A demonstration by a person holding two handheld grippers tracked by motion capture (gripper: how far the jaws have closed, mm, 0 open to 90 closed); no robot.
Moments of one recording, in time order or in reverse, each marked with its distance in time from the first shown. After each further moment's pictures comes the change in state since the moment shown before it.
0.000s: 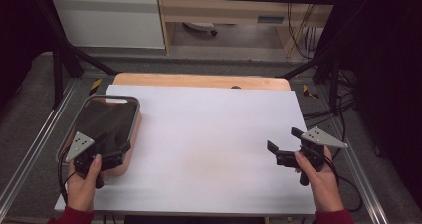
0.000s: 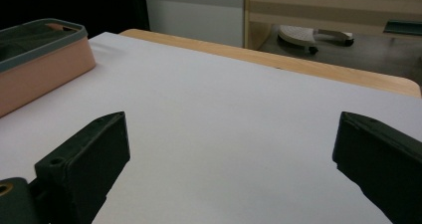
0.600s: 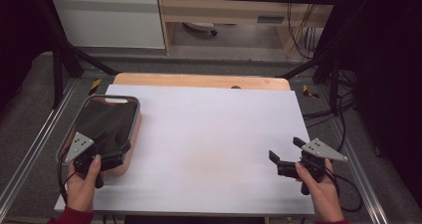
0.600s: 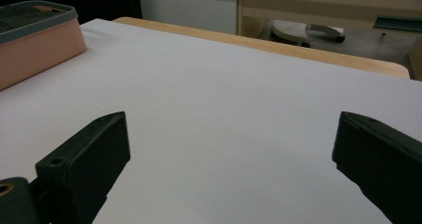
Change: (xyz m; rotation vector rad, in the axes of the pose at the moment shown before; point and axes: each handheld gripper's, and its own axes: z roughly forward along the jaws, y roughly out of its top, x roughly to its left) left arm 0.000 0.000 -0.001 -0.015 0.003 0.007; right arm 0.001 -0.029 -0.008 0.005 -0.026 -0.016
